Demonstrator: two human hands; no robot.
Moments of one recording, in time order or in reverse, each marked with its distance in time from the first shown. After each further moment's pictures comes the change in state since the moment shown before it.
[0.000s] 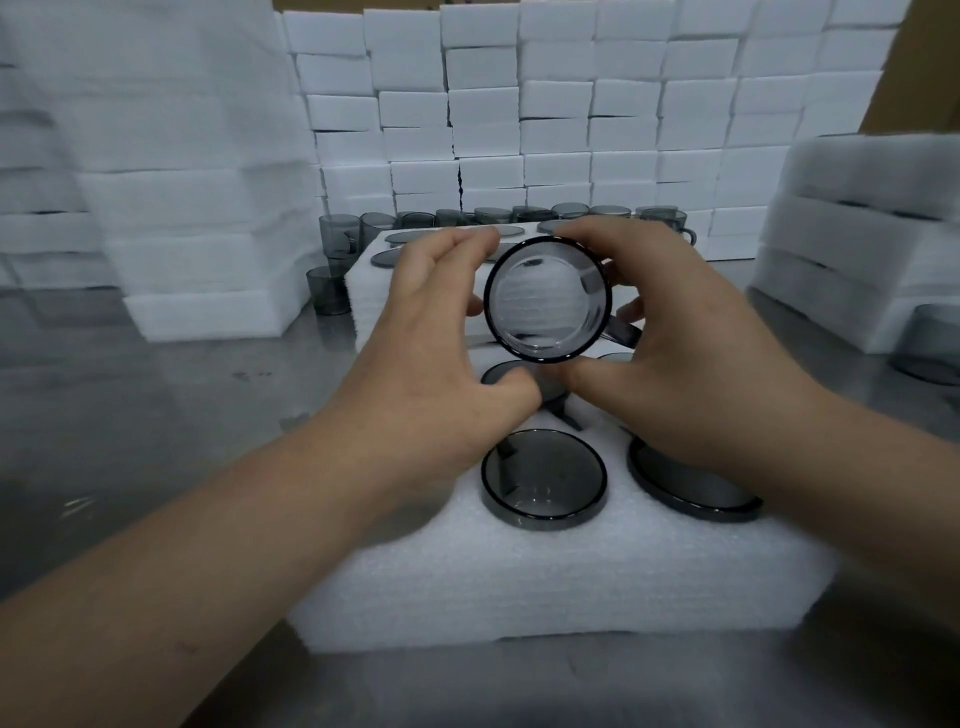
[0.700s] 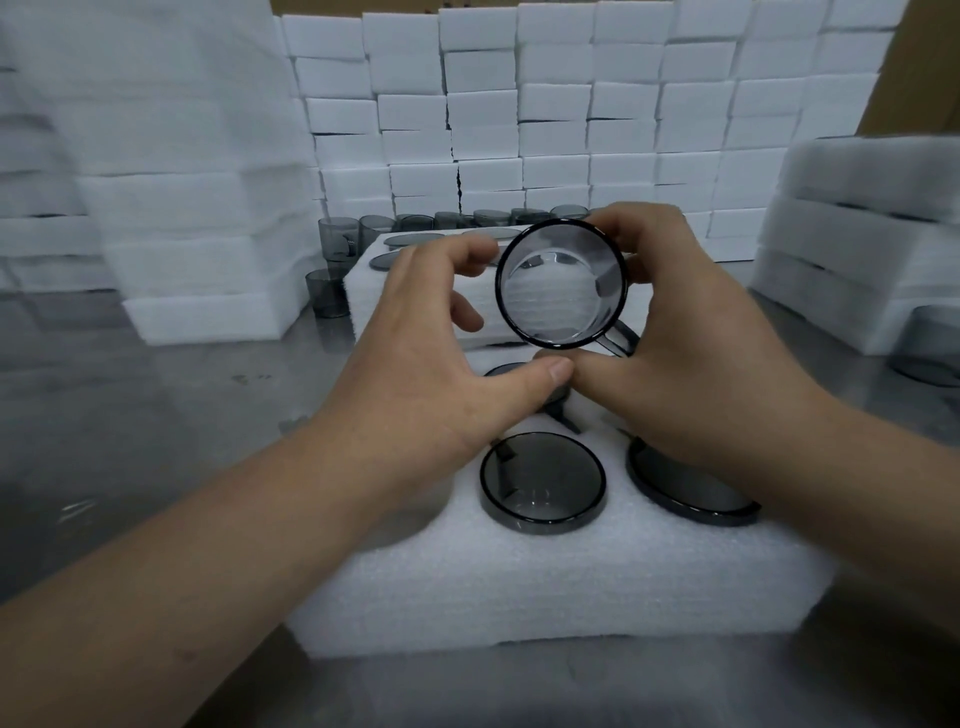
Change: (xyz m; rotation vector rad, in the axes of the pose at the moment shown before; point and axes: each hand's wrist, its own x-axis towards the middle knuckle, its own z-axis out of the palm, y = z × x) left_hand -0.002 0.009 -0.001 -0.028 0.082 -0.055; right_hand -0.002 -0.012 -0.005 0.038 0.005 0.064
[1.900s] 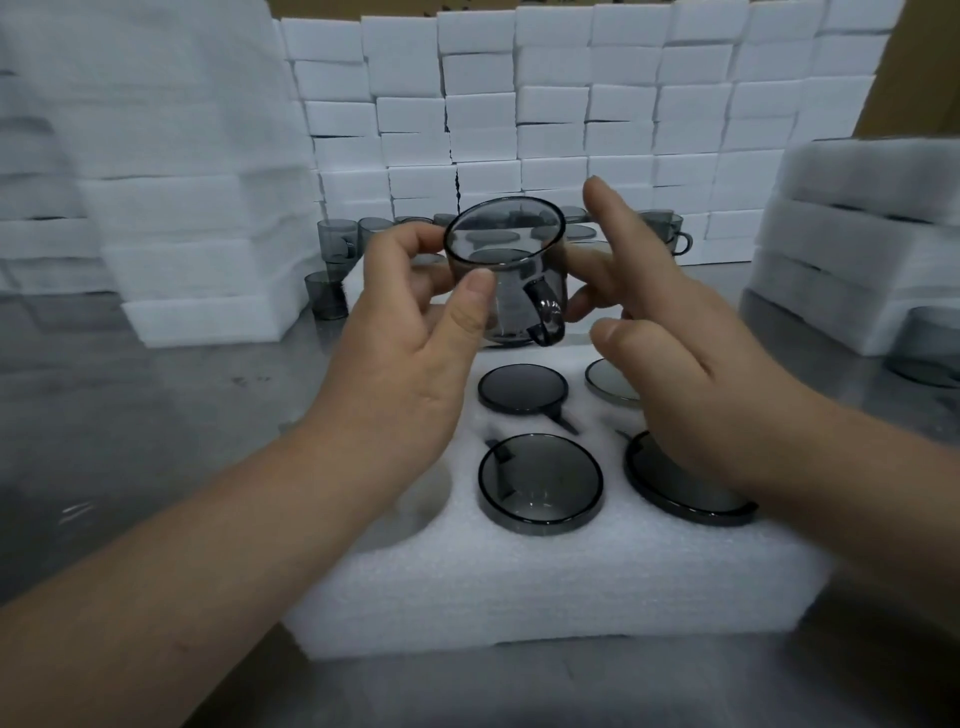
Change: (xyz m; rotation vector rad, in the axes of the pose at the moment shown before) left_hand 0.005 -0.006 0.001 -0.353 0.074 0.016; right_hand -0.006 0.010 0.002 0.193 -0.152 0.004
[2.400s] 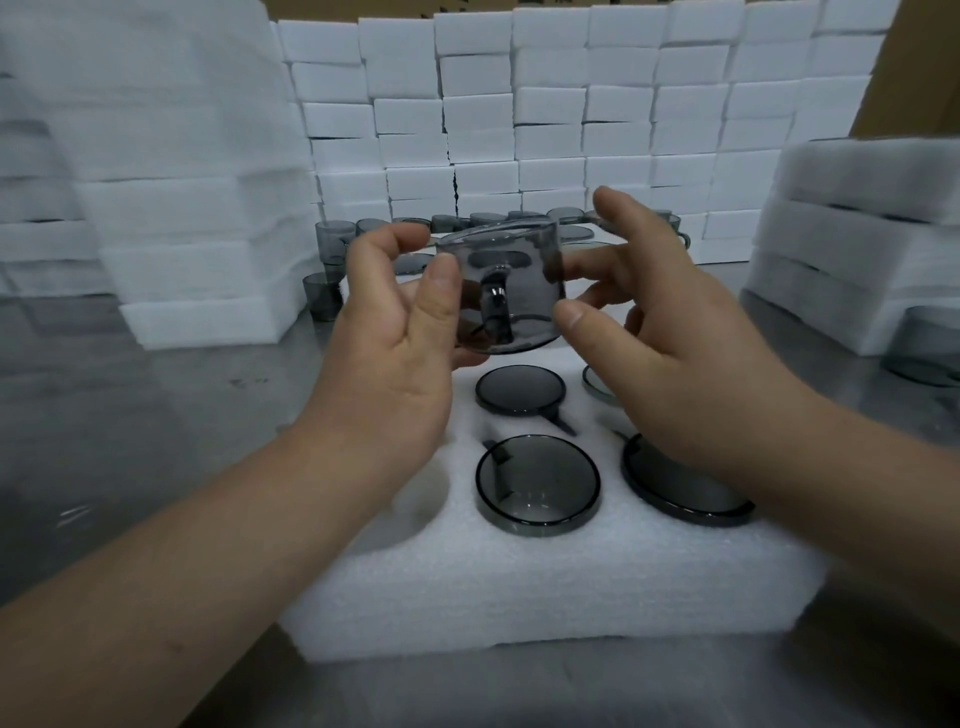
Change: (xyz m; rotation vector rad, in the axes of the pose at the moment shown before) left_hand 0.002 0.002 0.001 -0.161 0.049 -0.043; right_hand 0.004 -0.001 0.003 -0.096 0.143 0.076
